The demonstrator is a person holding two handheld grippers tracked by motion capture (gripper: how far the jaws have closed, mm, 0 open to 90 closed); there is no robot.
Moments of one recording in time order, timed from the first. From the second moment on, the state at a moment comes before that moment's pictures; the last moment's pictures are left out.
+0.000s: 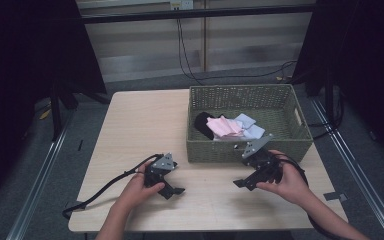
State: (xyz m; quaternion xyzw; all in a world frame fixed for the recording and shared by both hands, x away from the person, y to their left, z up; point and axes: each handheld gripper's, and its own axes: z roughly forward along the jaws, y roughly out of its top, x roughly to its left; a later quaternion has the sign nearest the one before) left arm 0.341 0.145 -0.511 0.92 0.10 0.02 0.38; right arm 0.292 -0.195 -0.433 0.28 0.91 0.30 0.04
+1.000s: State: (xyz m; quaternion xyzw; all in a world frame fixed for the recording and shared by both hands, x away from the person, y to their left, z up) left arm 0.341 0.145 -0.511 0.92 0.10 0.02 0.38; right arm 0.377 -0.199 -0.355 0.33 0.90 0.29 0.03
